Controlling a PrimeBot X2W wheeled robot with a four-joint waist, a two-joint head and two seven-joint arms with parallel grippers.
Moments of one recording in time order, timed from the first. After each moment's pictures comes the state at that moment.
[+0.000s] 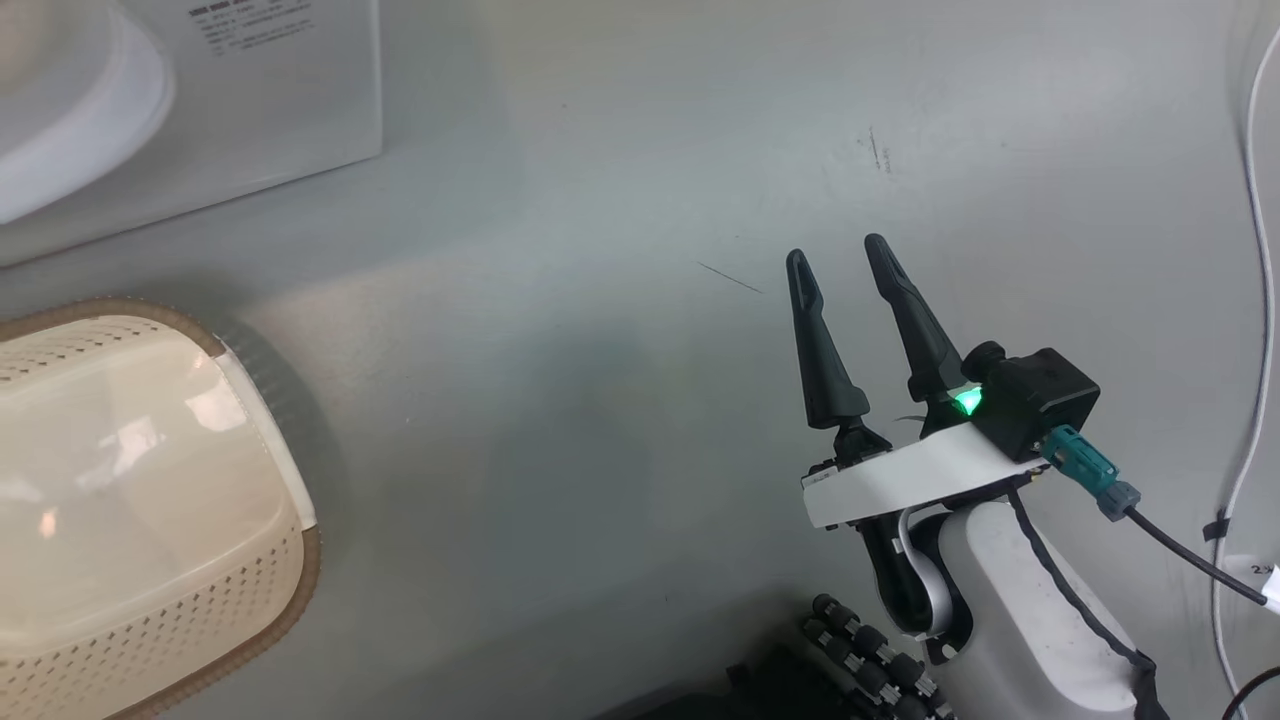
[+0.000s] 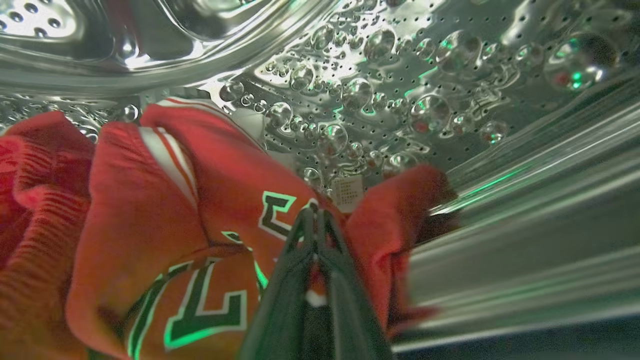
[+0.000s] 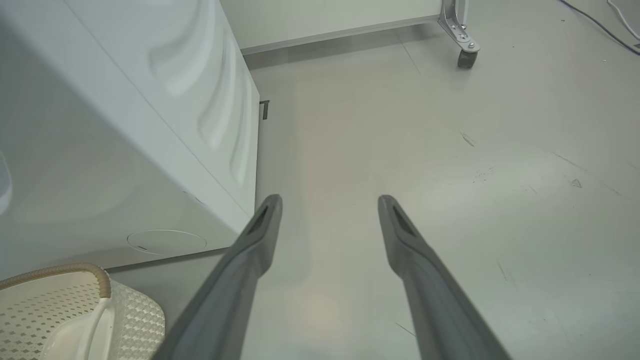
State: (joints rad) left arm -1.08 0.73 -0.34 0.36 -0.90 -0.13 0.48; right arm -0.30 -0.04 0.45 0.08 0.49 -0.13 -0.26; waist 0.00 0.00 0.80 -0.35
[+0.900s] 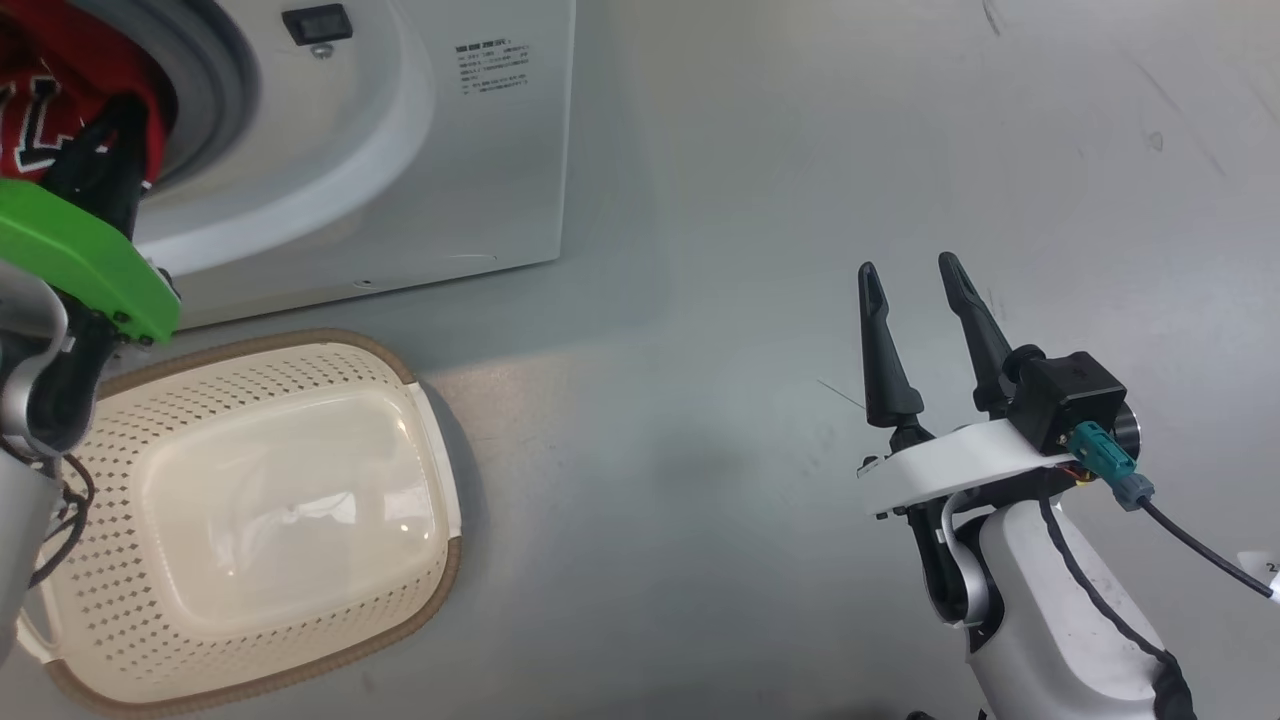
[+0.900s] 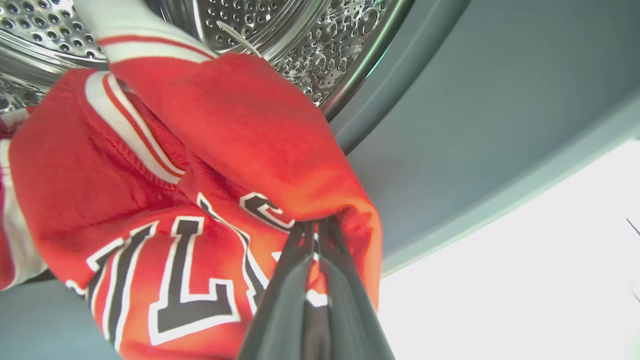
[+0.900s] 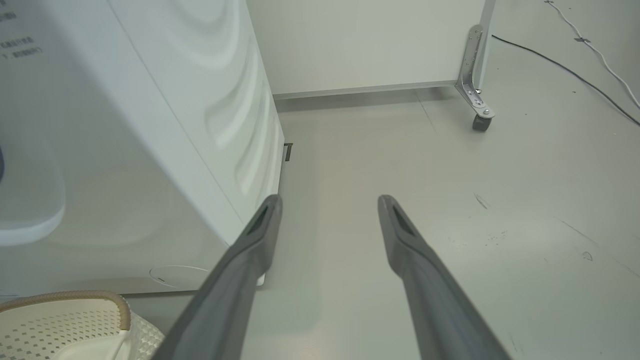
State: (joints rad) left arm -0.79 0.50 -0.50 0.41 -0.91 -0.13 0.06; right arm -0.30 -0.05 0.33 0.20 0.37 -0.13 -0.26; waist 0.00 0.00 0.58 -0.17
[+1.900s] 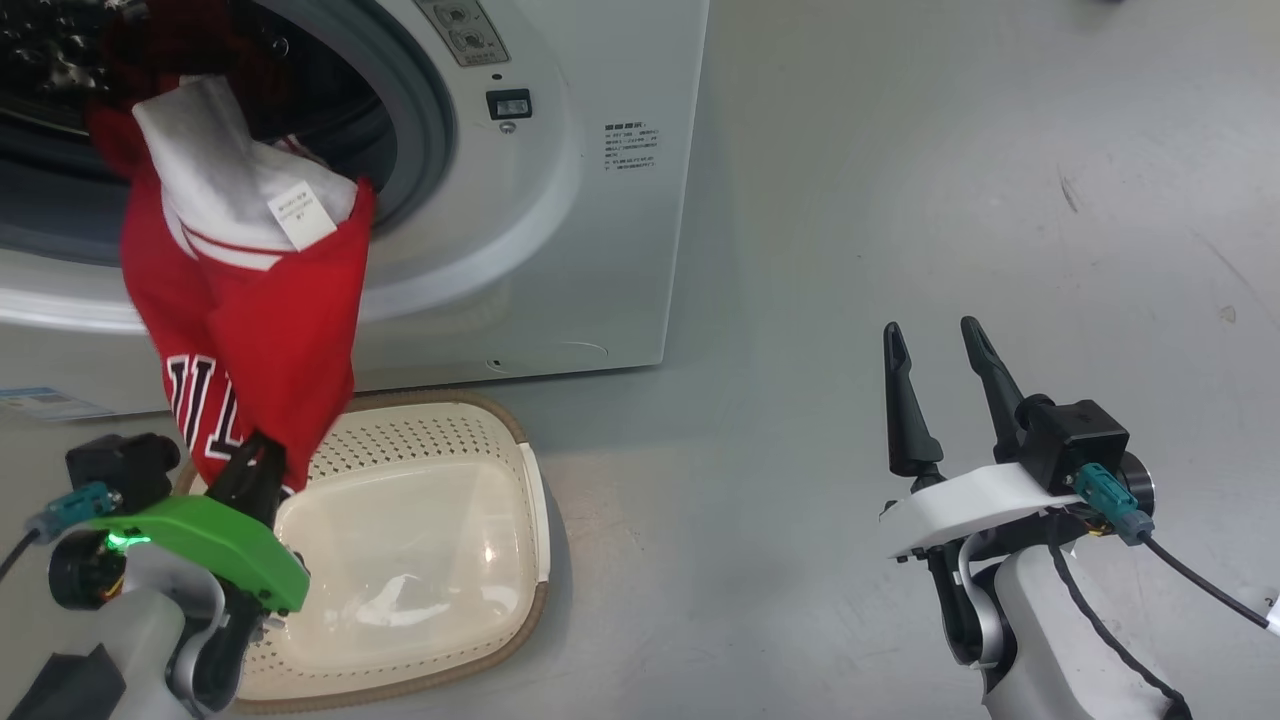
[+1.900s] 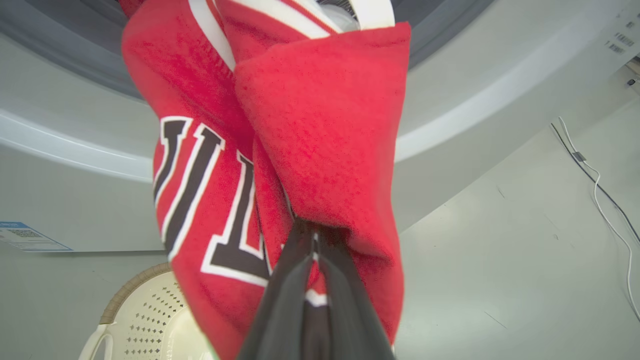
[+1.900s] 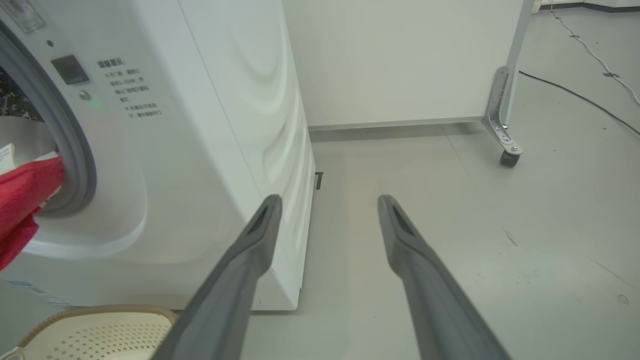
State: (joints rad) left arm -0.42 0.40 -0.60 0.54 -0.99 -0.13 -0.20; right arm -0.23 -0.05 0.29 0.26 0.36 -0.13 -0.26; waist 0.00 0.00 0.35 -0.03
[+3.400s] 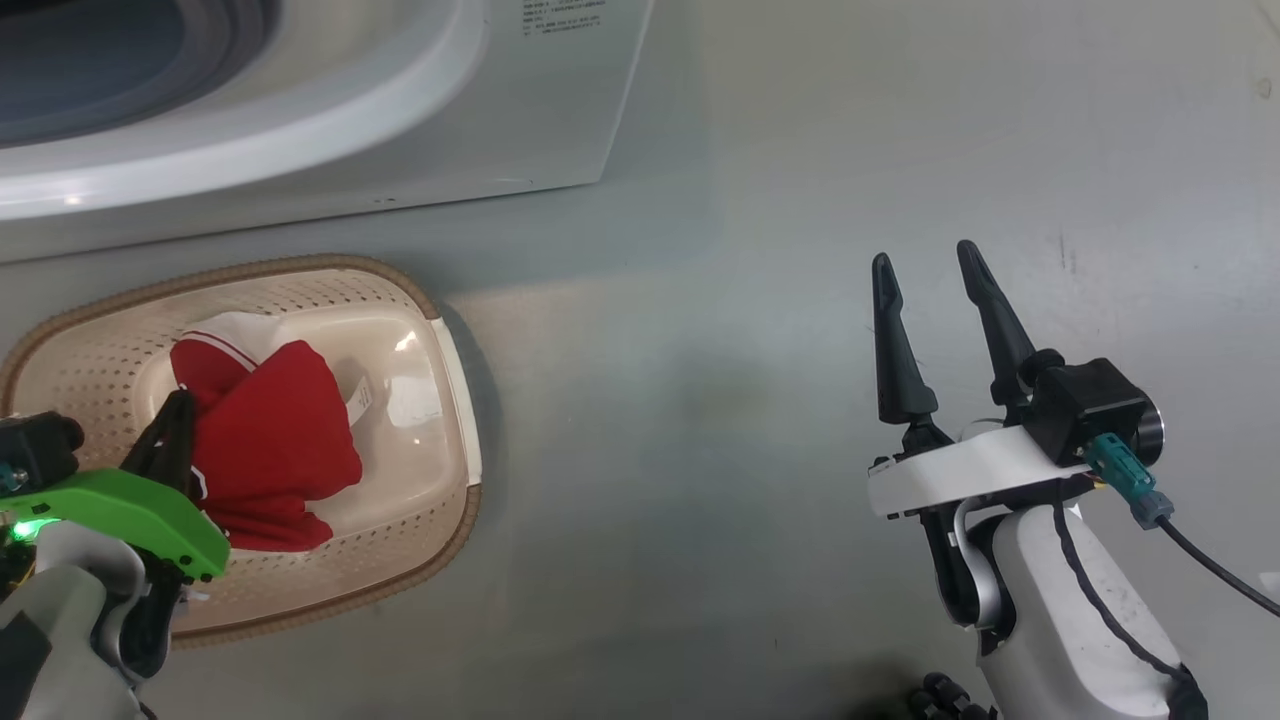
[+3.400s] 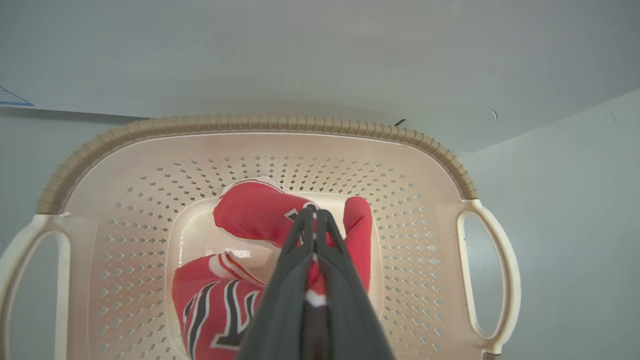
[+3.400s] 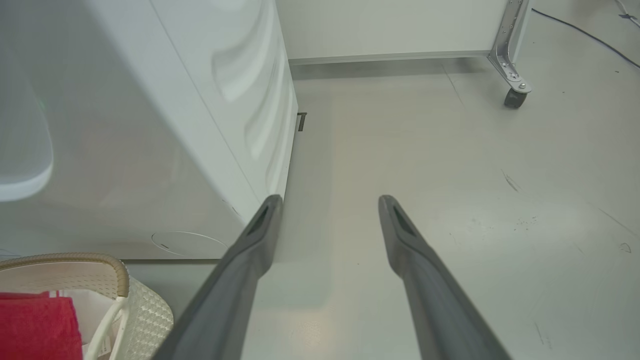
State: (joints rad) left arm -0.51 0.44 -0.62 0.71 -1.07 -0.13 -0.23; right arm -0.27 -0.05 0.31 0.12 0.31 -0.13 -0.26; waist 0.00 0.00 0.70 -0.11
